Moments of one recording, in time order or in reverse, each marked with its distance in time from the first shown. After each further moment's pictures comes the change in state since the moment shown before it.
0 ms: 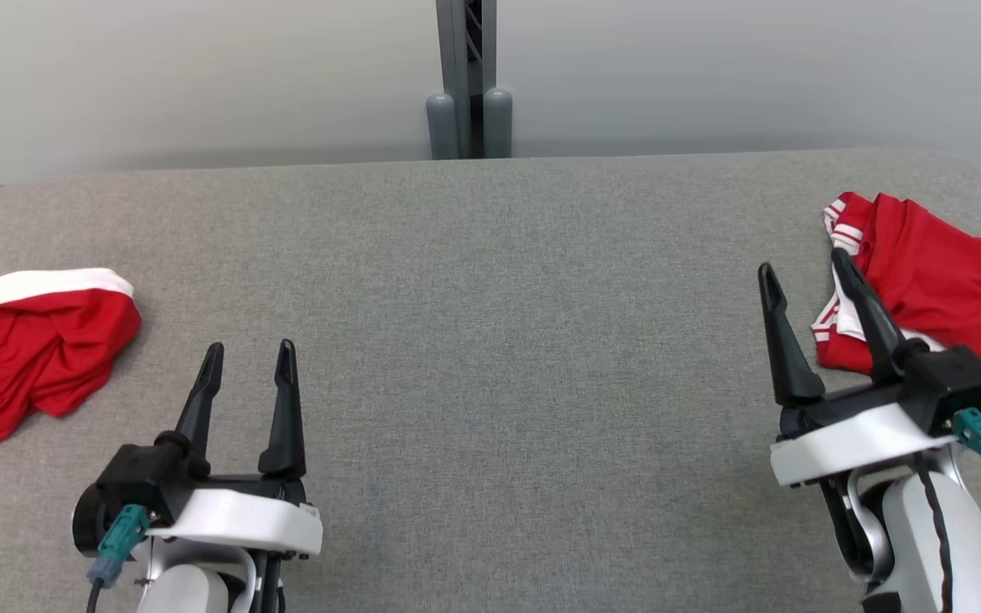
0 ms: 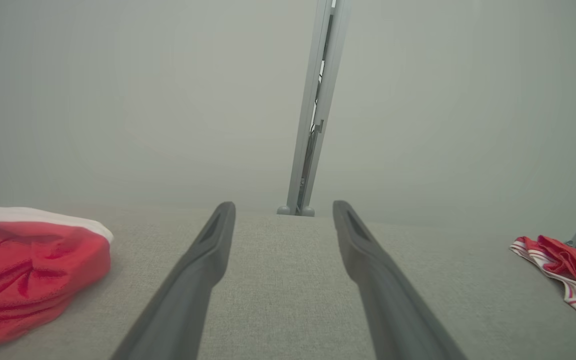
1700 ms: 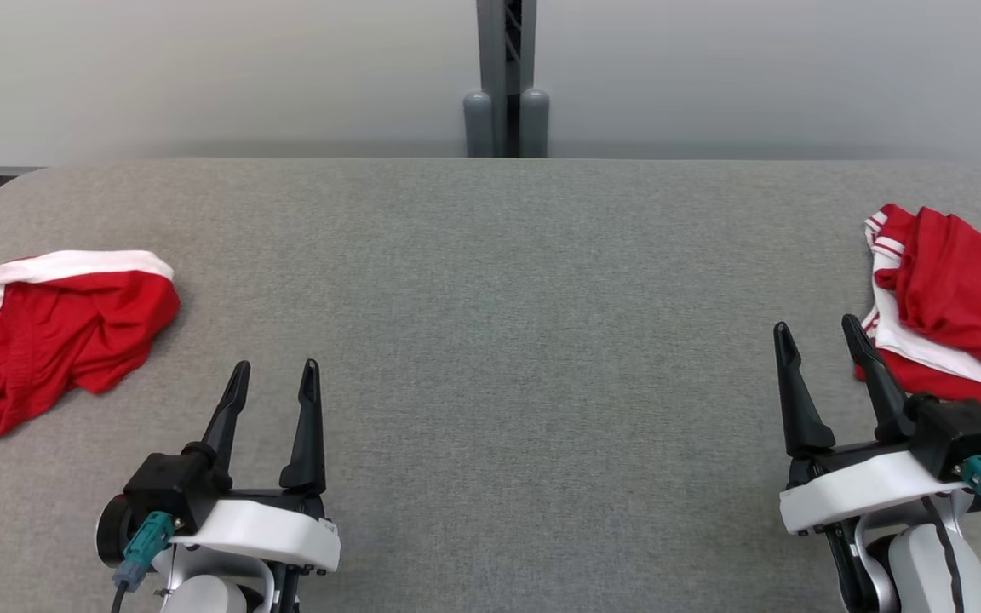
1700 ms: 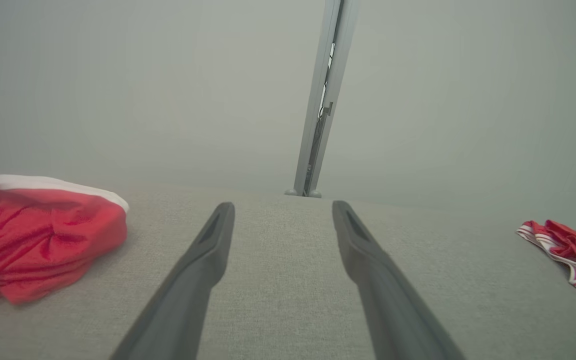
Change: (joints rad) left arm 0.015 0.000 -0.048 0.037 -0.016 0.014 0.000; right arm 0.109 0.019 -0.038 0.029 0.061 0.000 0.000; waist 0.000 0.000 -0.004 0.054
